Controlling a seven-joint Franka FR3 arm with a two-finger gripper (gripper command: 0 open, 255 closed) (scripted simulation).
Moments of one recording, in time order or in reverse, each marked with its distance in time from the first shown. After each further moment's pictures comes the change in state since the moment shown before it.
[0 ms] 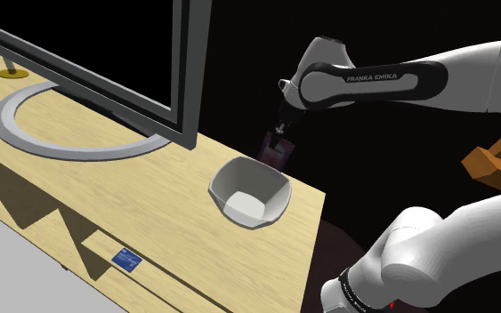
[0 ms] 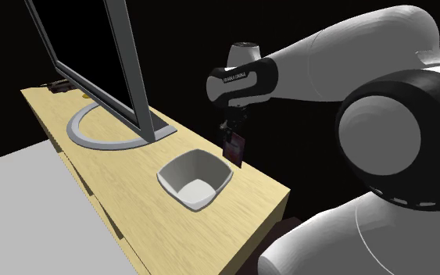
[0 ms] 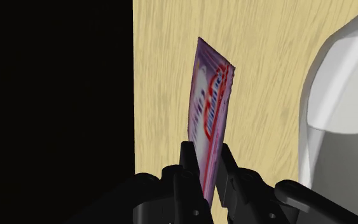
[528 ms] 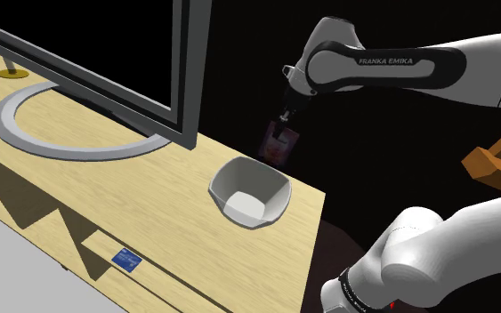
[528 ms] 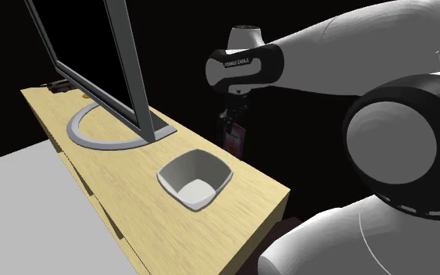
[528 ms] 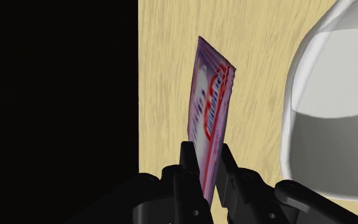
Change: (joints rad) arm 0.001 -0.027 0.008 0.085 -0.002 -0.112 0.008
